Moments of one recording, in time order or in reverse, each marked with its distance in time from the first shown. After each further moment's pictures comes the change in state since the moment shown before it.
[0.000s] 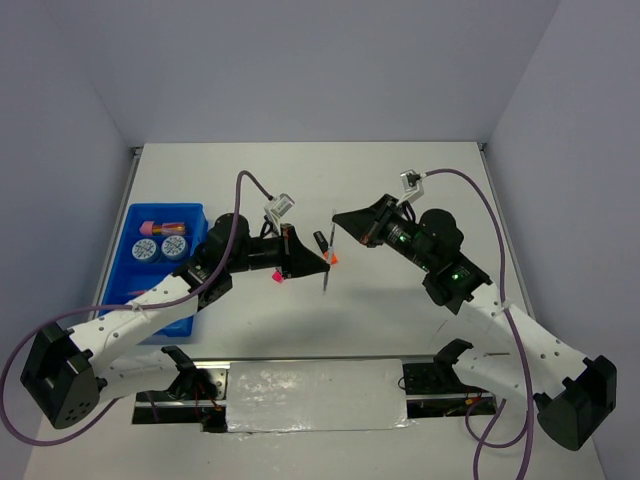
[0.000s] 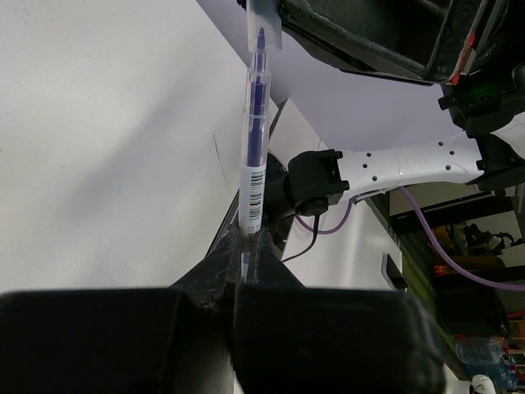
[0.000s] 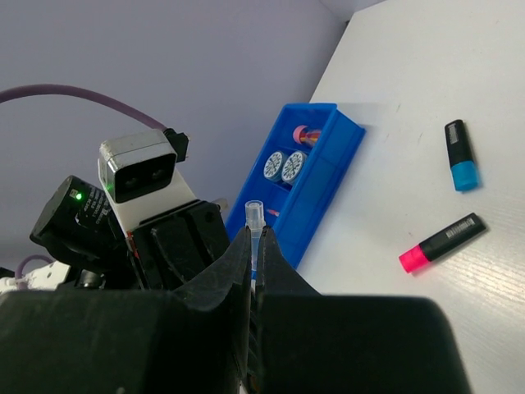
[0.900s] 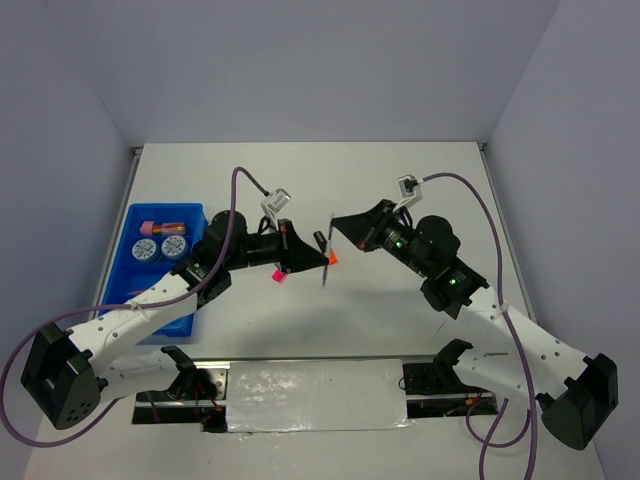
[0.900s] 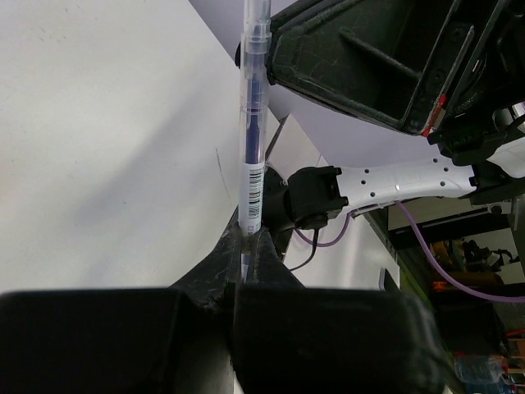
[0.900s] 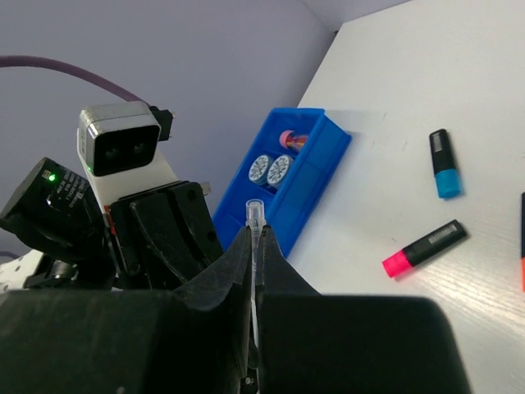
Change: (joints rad) left arm 0.019 0.000 0.015 0.009 -0.018 -0.023; right arm 0.052 -0.027 -0.038 0.016 0.083 -0.070
